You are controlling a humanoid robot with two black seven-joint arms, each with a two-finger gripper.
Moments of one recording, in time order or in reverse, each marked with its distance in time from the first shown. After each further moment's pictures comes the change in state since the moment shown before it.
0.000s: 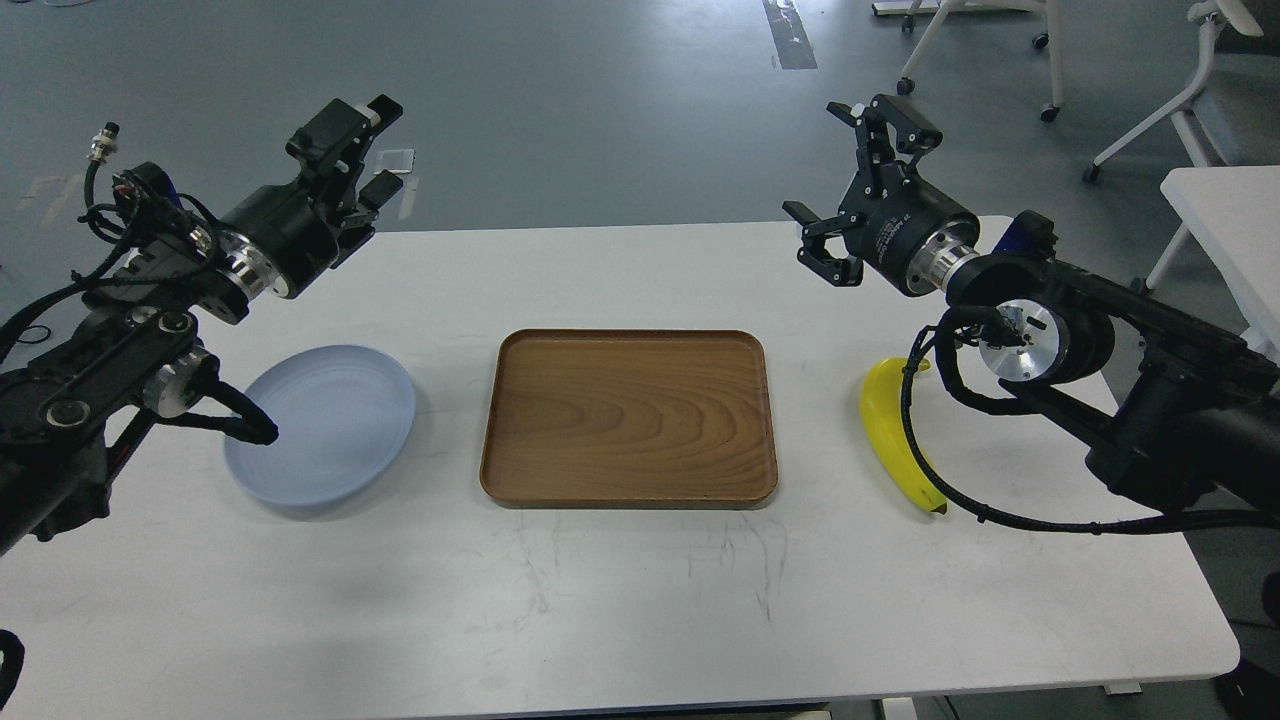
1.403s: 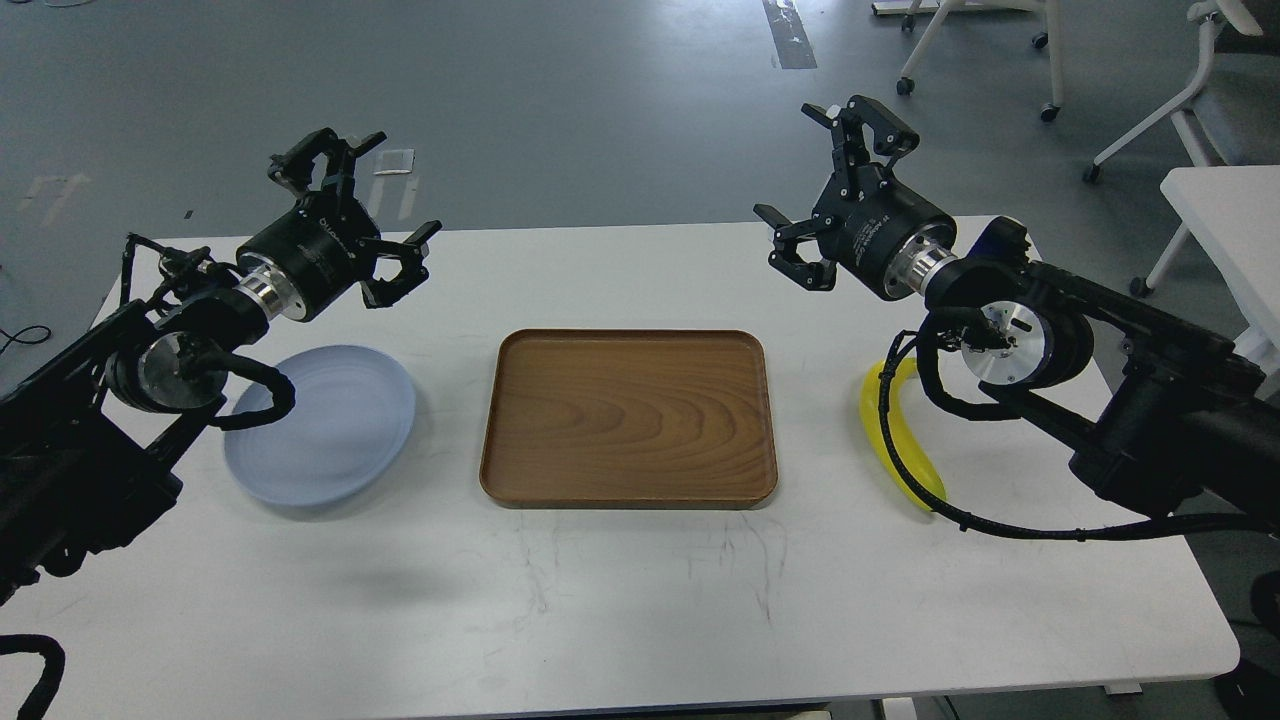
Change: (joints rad) left arm 0.031 -0.073 -0.070 0.044 -0.890 -0.180 0.346; right arm 0.002 0.022 0.000 0.060 0.052 -0.011 0.000
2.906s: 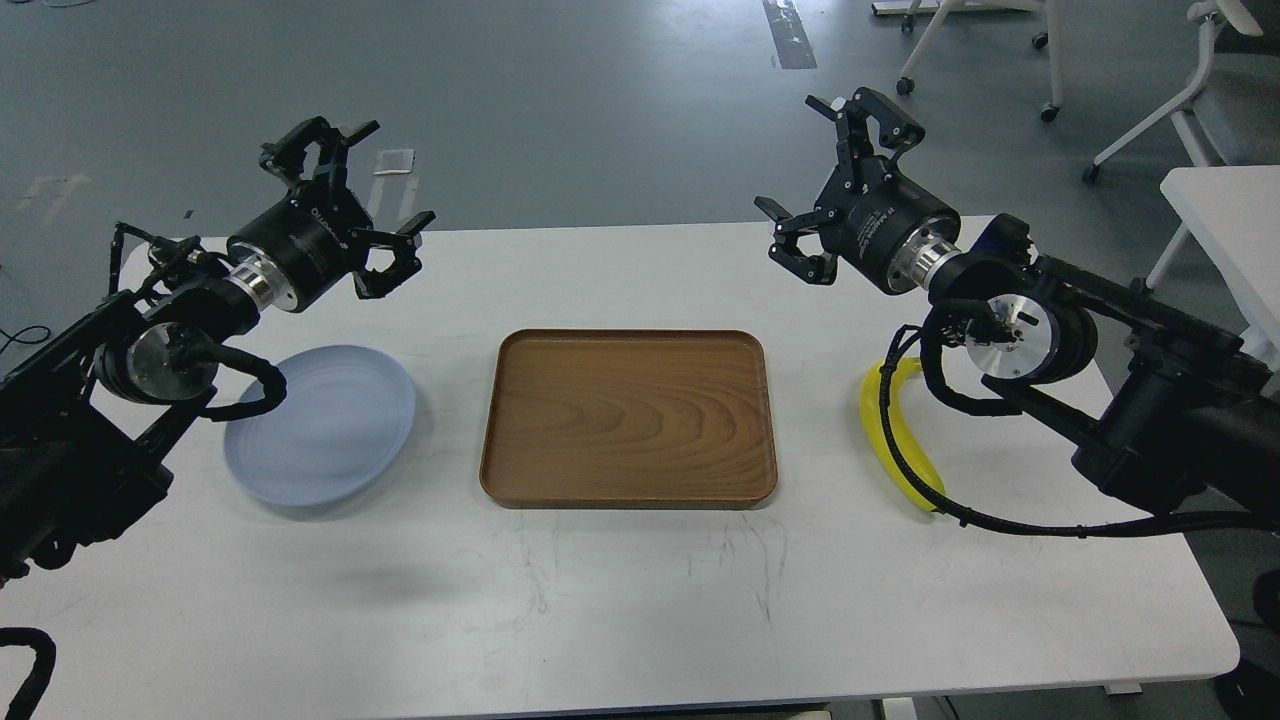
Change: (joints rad) left arm -0.015 0.015 0.000 0.000 0.000 -0.005 0.004; right arm 0.002 -0.004 0.013 0.006 0.025 0.004 -0.002
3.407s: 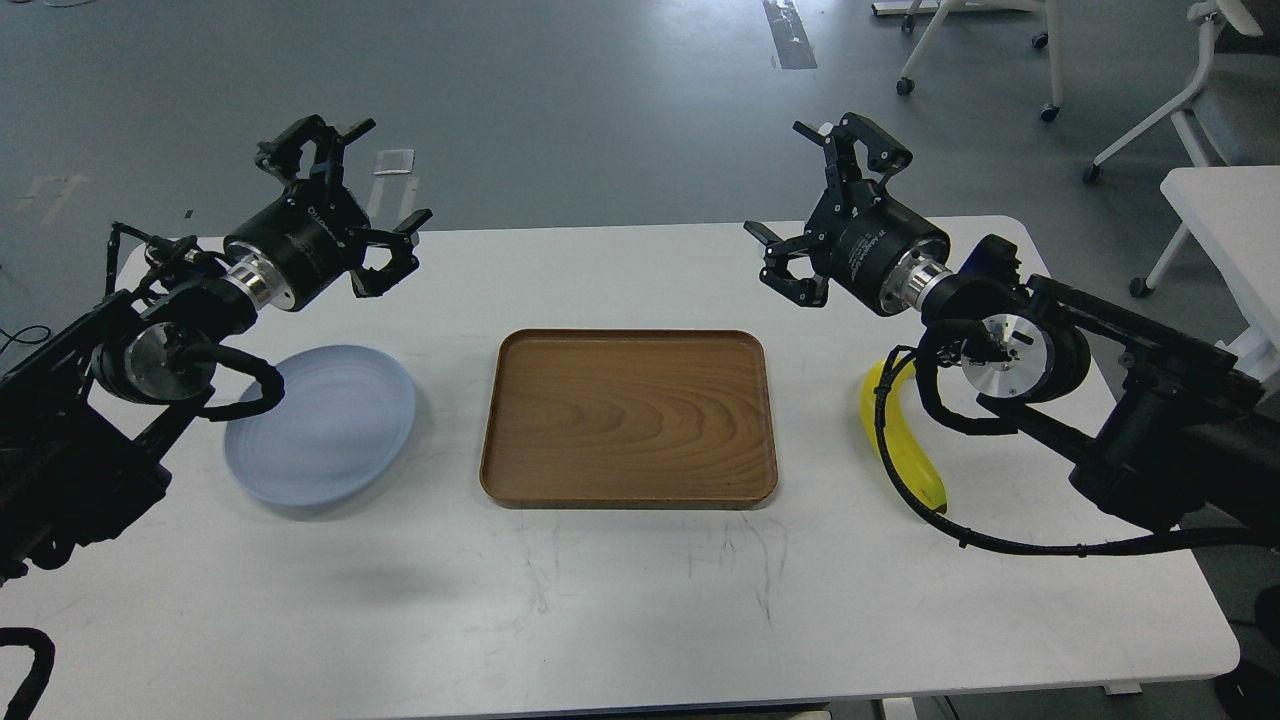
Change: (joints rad) left arm 0.000 0.002 0.000 0.003 0.000 -0.006 -0.004; right arm -0.025 -0.004 -0.002 0.029 0.008 0.005 -0.004
